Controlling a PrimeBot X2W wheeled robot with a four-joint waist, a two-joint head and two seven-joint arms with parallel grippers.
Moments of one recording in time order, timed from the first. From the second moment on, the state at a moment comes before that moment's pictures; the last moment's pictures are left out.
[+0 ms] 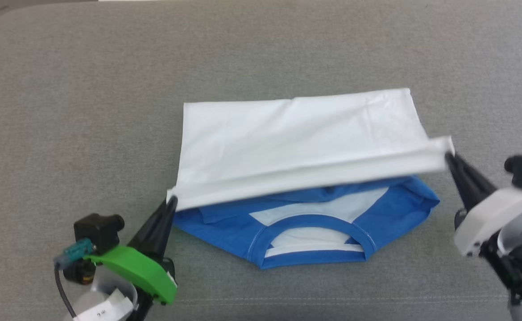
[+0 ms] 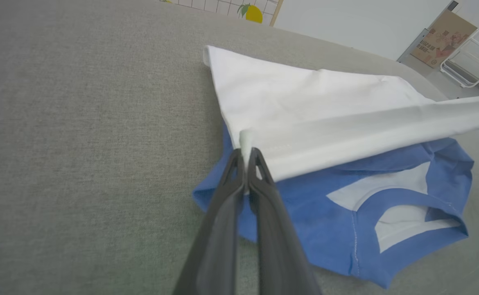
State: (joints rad) left arm -0.12 0.39 -0.37 0.05 -0.67 -0.04 -0.09; right arm -0.21 -0.30 0.03 0.04 0.39 0.13 0.25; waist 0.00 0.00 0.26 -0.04
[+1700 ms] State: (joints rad) left arm -0.22 0.12 -0.01 0.15 -0.26 -0.05 -0.26; right arm -0.33 -0.05 -0.26 0.41 0.37 0.13 0.47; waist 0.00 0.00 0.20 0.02
